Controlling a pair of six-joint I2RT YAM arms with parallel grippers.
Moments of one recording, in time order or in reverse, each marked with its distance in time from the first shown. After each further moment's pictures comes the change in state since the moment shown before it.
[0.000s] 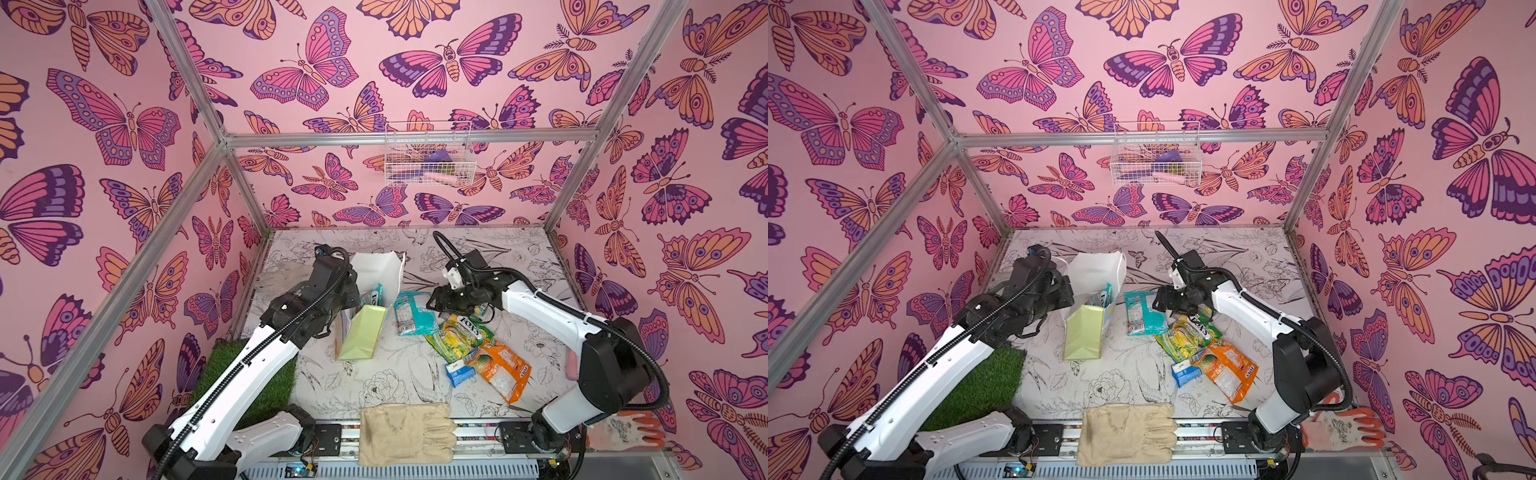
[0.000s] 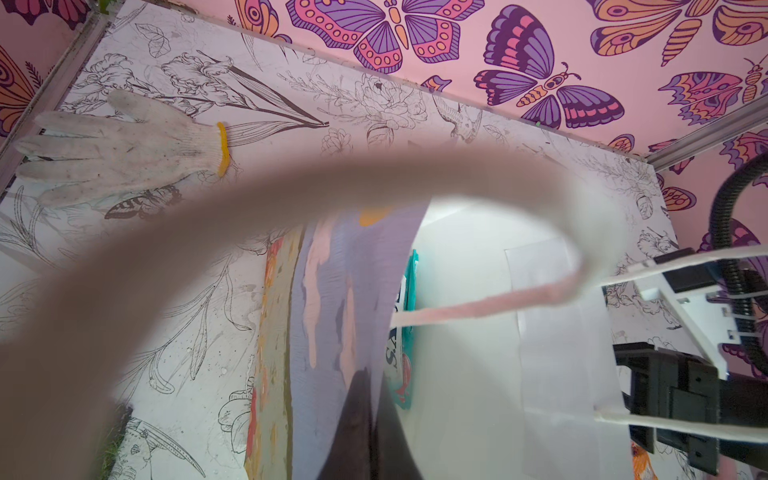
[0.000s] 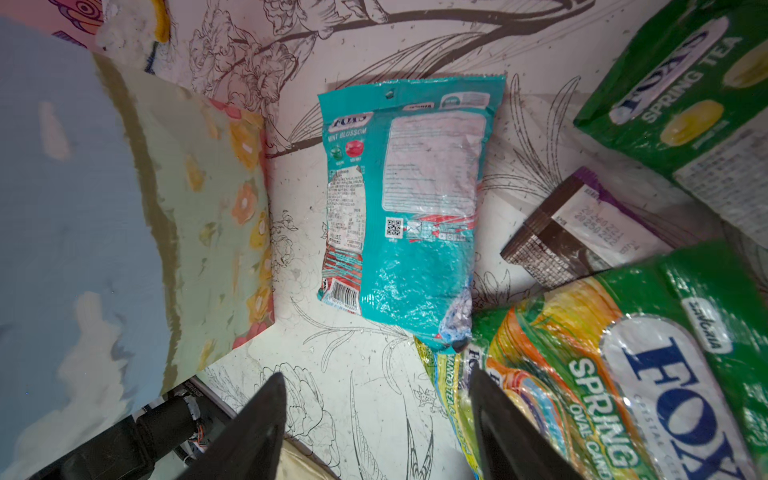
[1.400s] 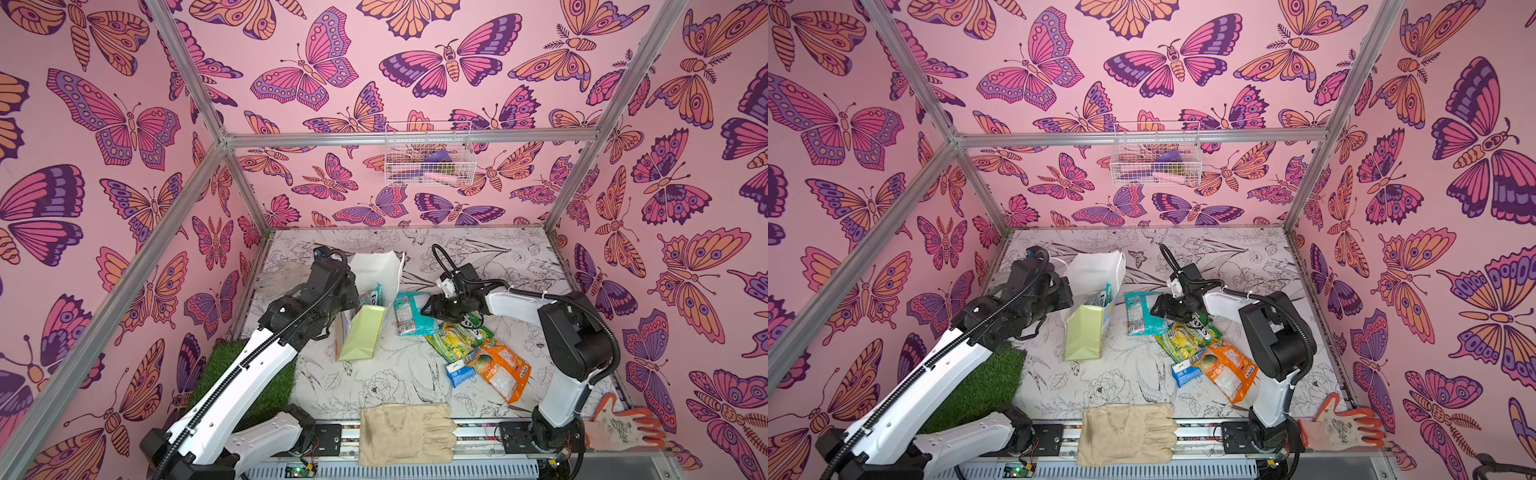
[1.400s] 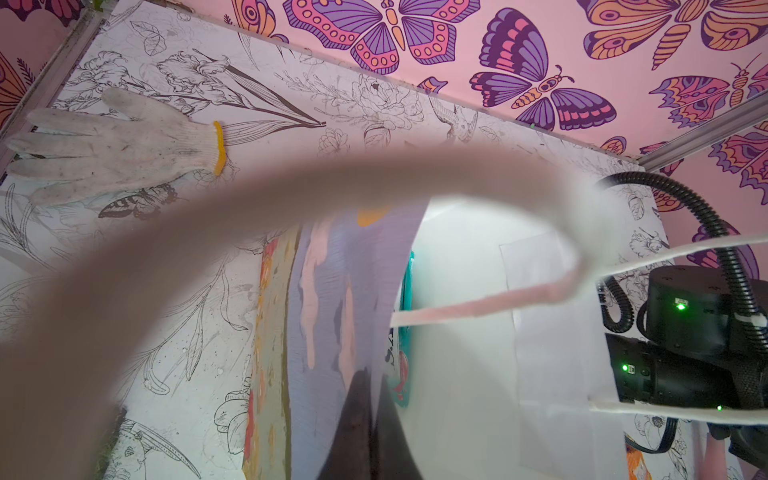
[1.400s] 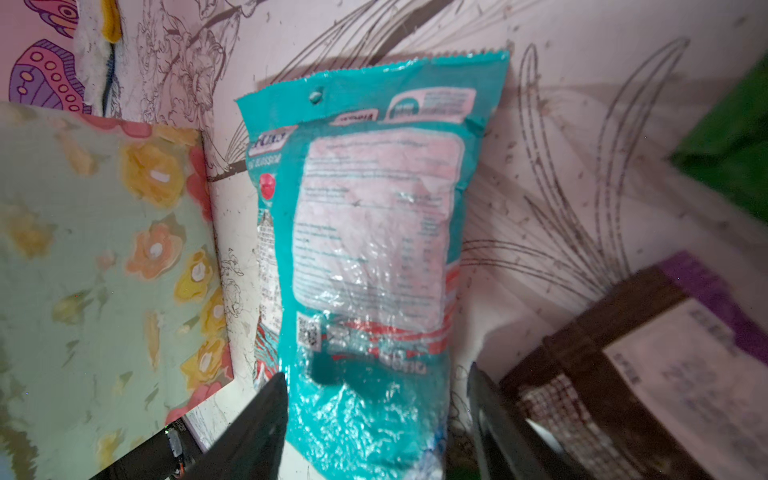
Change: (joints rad) left arm 0.005 -0.019 -0.021 0.015 0.009 0.000; right arm -0.058 0.218 -0.142 0.375 -0.138 0.014
